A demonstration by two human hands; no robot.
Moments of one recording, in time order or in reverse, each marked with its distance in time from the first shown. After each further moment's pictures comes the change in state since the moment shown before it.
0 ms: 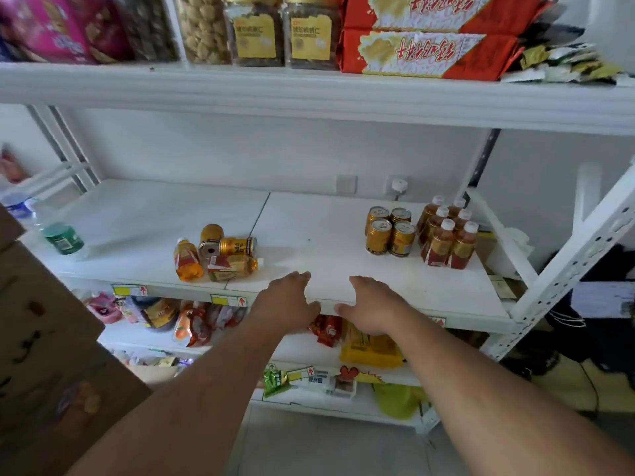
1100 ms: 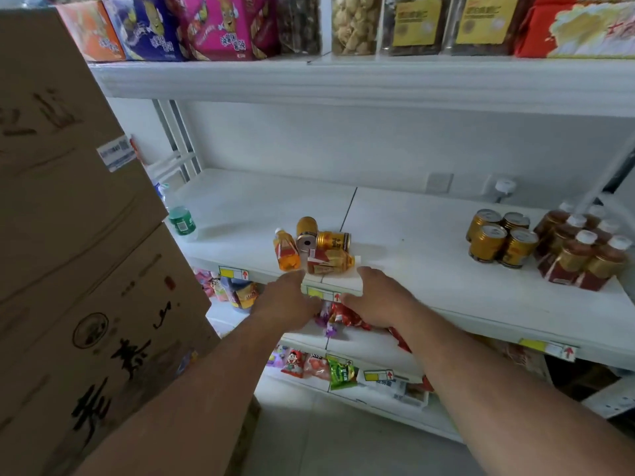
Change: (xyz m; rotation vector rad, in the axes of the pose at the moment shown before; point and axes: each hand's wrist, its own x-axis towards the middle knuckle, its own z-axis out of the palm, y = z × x) left_hand -0.049 -0.178 -0.058 -0.264 0.029 -0.344; right_hand 0.049 -0.171 0.052 0.101 -0.013 -0.160
